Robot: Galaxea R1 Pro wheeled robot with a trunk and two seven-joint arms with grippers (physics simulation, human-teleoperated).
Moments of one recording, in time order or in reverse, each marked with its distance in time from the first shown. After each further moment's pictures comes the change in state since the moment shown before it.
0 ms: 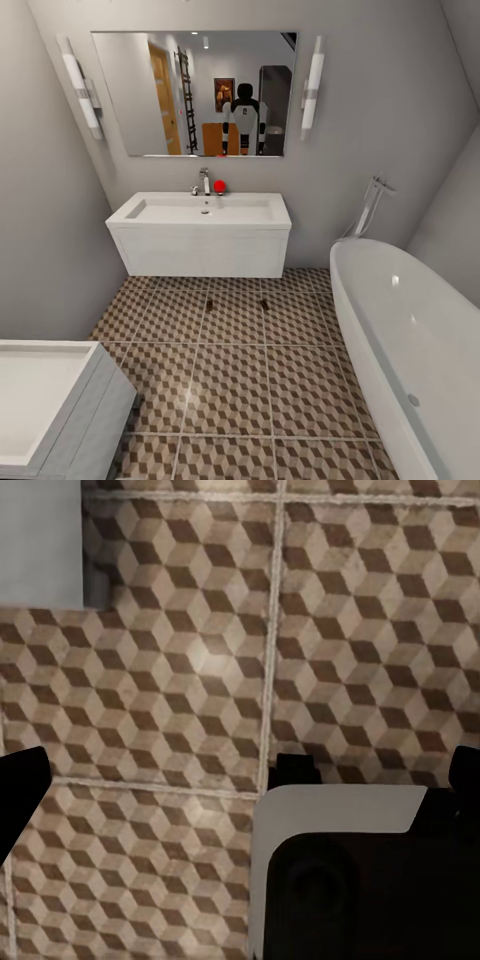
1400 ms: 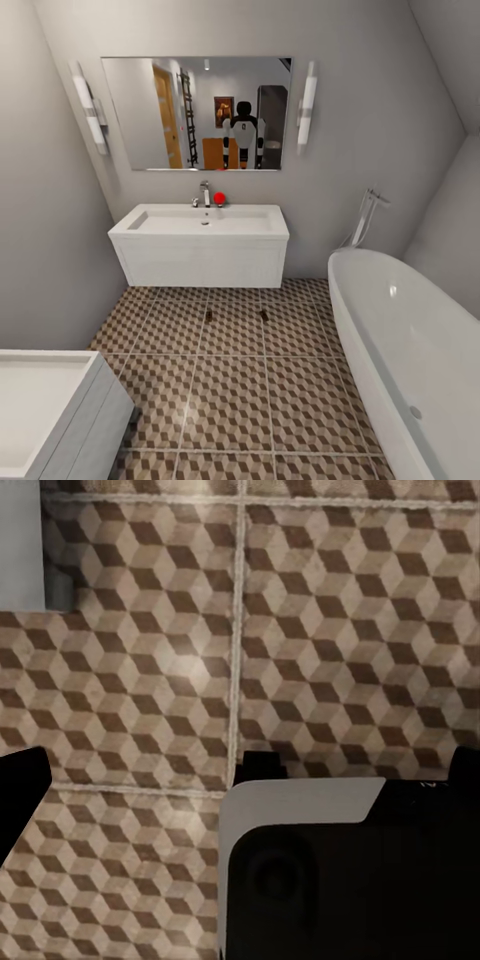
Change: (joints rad) left arm 0.034 -0.040 0.000 0.000 -0.004 0.010 -0.004; right arm 0.025 0.007 -0.002 0.000 -0.003 -0.039 -0.001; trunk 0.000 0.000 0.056
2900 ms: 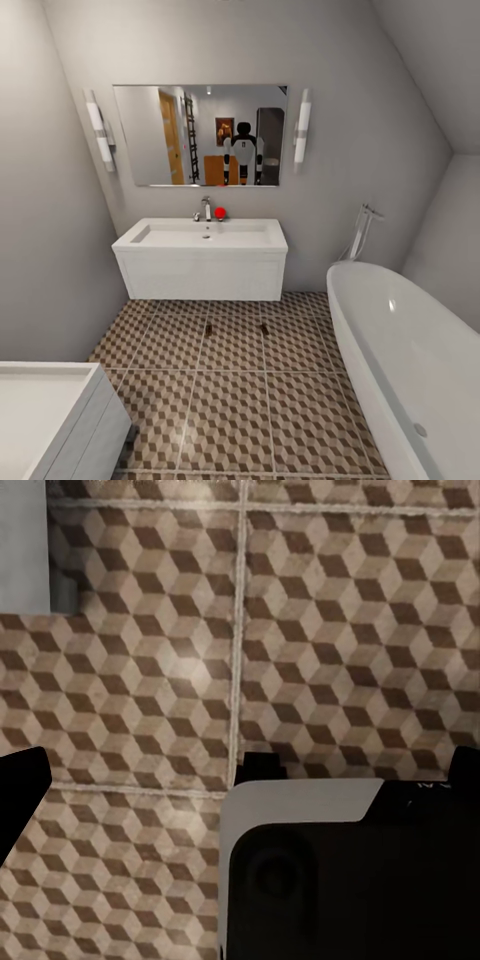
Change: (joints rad) left arm 0.020 0.001 0.000 0.000 0.002 0.045 0.001; right arm 0.000 0.000 0.000 0.001 0.000 0.010 0.001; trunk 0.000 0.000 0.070
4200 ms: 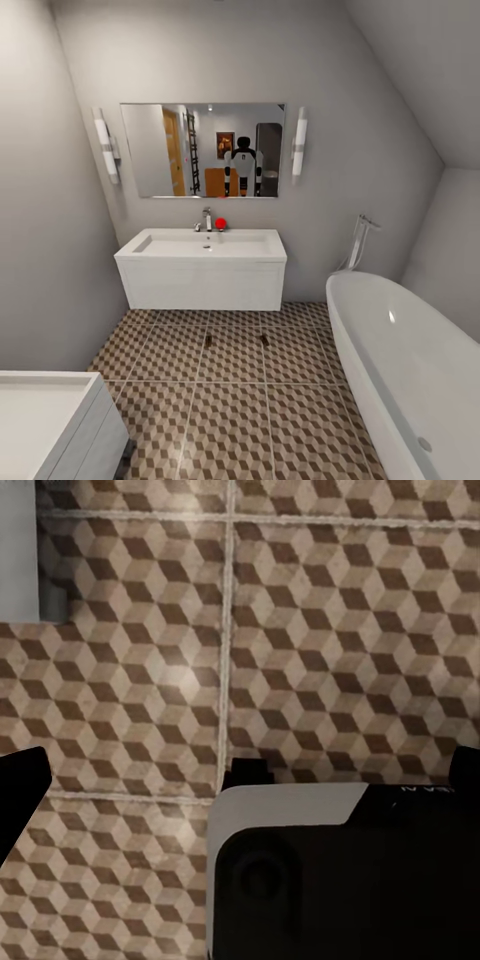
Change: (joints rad) left arm 0.028 -0.015 0.000 0.000 0.000 0.001 0.000; right arm 0.023 0.000 -0.001 0.000 -0.001 0.004 0.001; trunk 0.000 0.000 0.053
